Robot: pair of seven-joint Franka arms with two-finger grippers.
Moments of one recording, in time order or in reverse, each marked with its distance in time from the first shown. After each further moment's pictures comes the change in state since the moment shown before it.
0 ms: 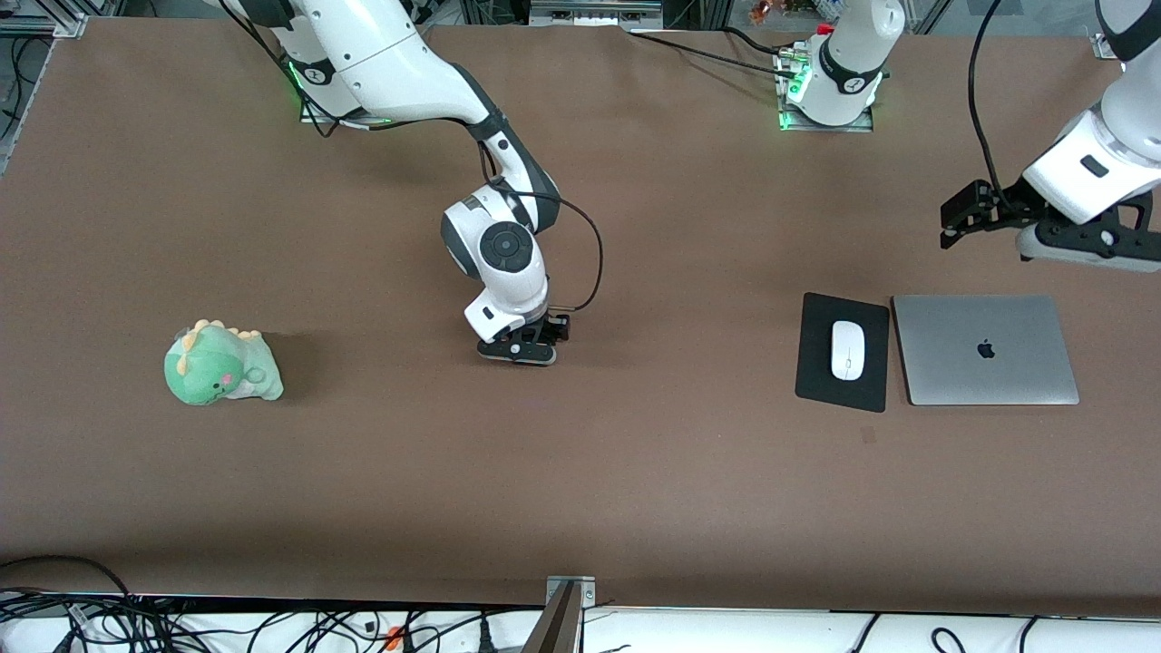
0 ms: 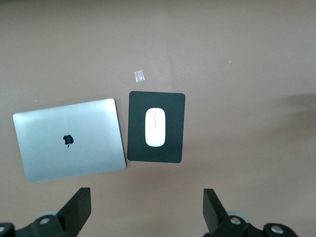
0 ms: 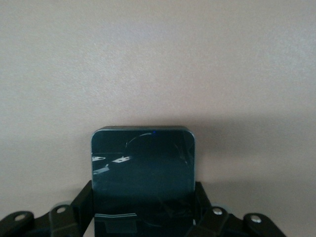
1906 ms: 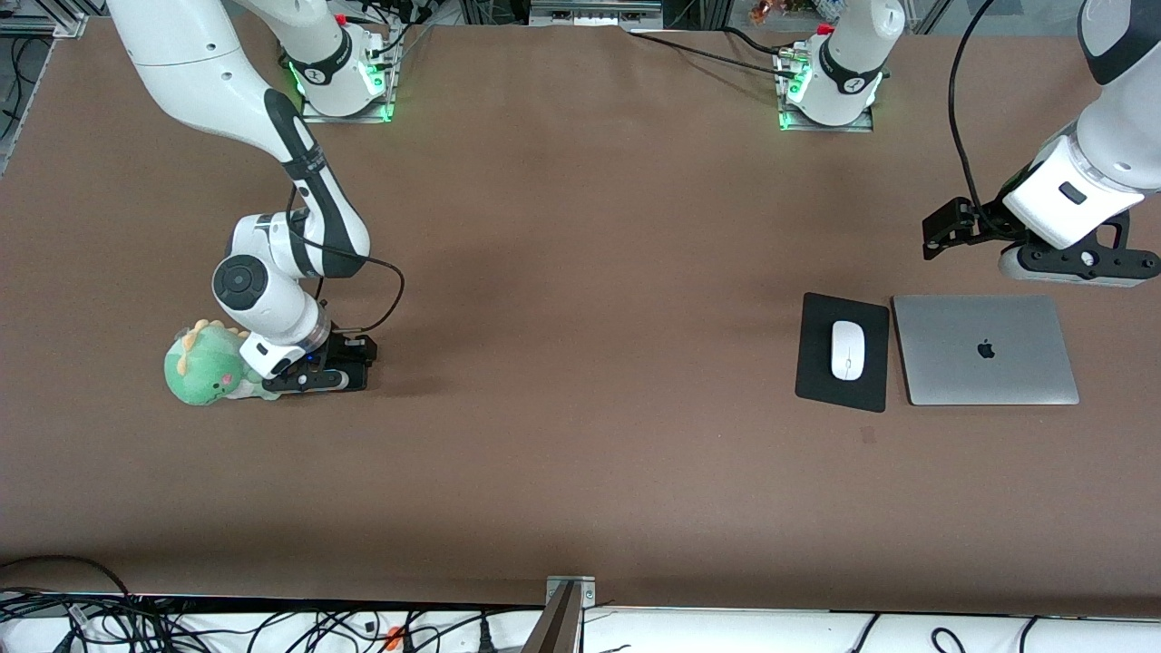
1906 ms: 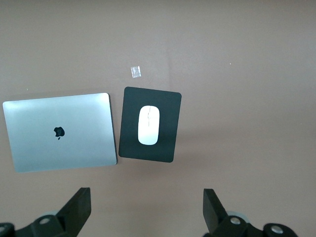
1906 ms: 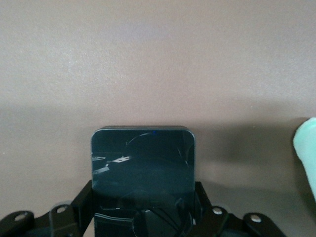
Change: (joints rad) left arm -0.013 0.088 -0.016 0.088 0.000 -0.047 -0.086; right arm -0.465 -0.231 -0.029 -0.410 0.046 0.167 -0.730
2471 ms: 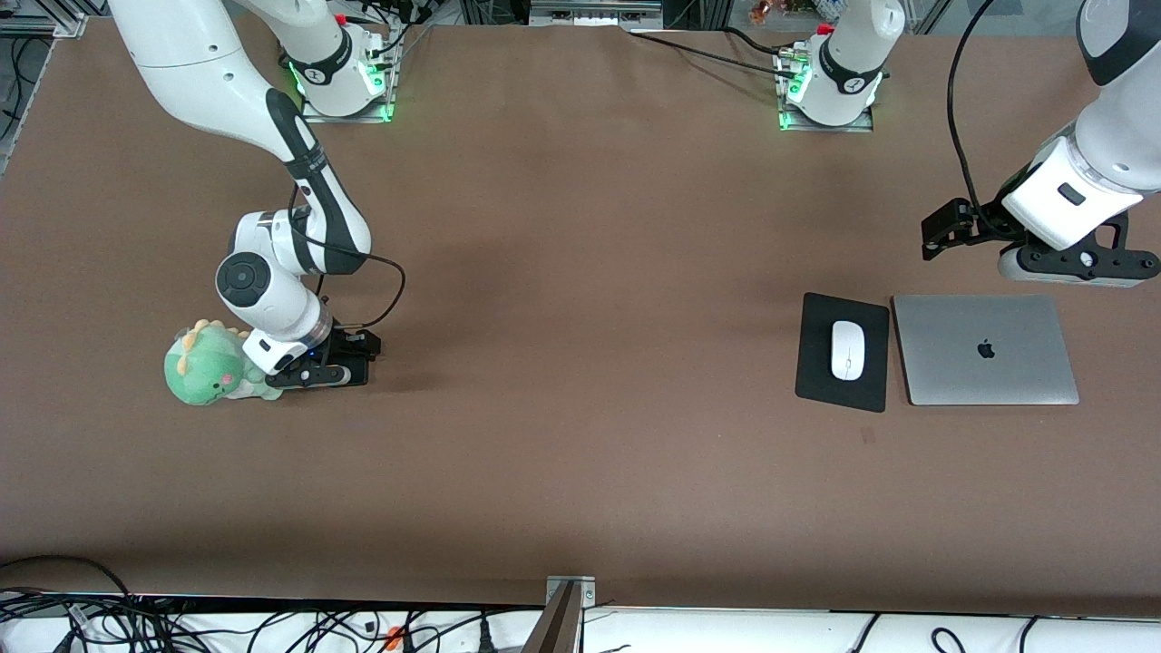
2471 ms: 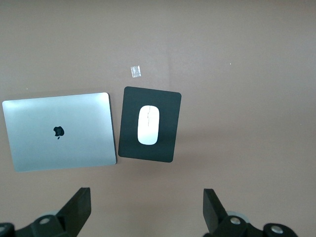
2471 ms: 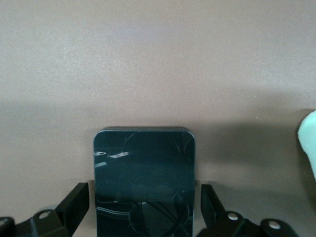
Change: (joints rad) left arm 0.000 0.001 -0.002 0.000 0.000 0.000 -0.003; right arm 0.000 -0.006 0.000 -0.018 0.000 0.007 -0.009
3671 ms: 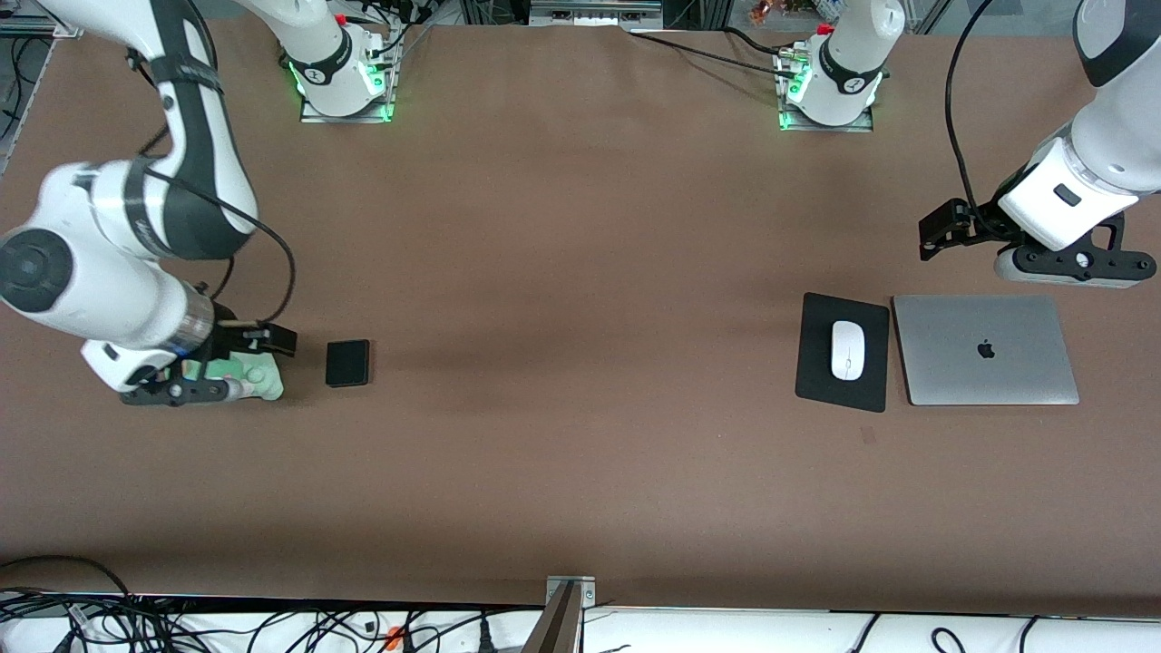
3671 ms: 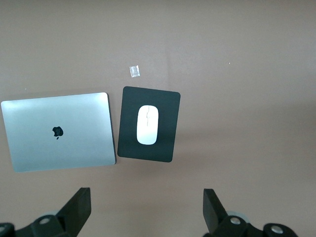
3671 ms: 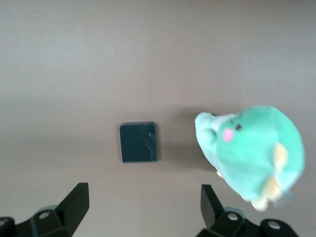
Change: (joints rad) left arm 0.000 0.002 -0.004 0.000 0.000 0.000 0.000; right arm -0.008 -0.191 -0.100 0.469 0.000 -0.778 -0.013
